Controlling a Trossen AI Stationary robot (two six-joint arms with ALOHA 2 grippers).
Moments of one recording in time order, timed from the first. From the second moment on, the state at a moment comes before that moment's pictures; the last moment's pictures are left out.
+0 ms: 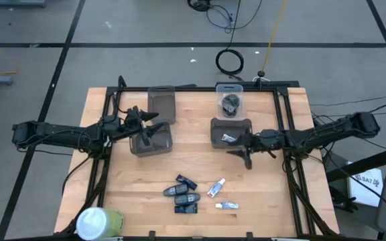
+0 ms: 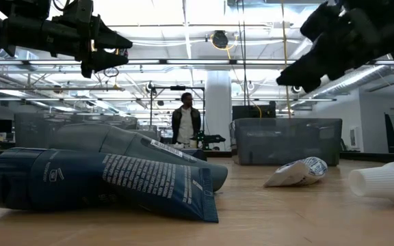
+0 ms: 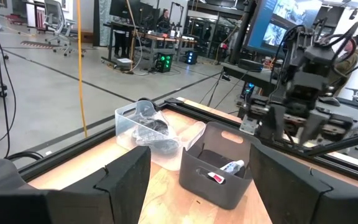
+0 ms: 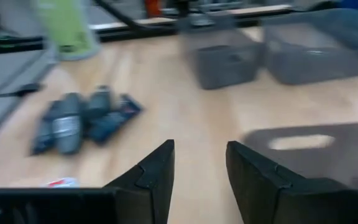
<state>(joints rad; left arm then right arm) 0.13 0.79 0.27 0.53 -0.24 -0.21 0.09 0.96 0.32 0.32 0.06 0.15</state>
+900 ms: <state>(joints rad) 0.13 0.79 0.27 0.53 -0.24 -0.21 0.37 0.96 0.32 0.39 -0.08 0.28</state>
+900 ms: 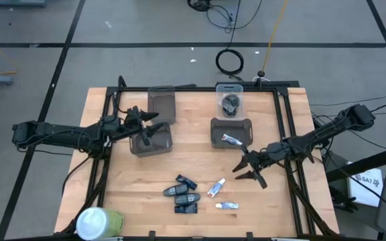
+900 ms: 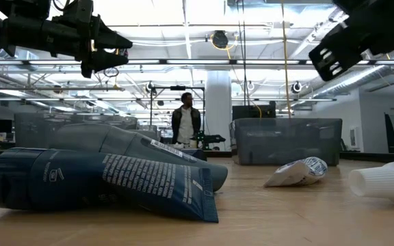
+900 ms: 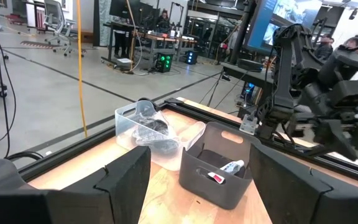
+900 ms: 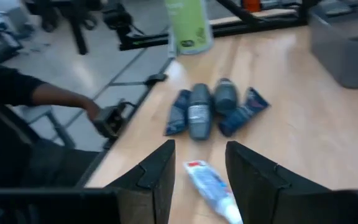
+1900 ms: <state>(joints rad) 0.13 0.79 0.27 0.53 -0.24 -0.21 0.76 1.59 0.75 0.20 0.34 0.33</state>
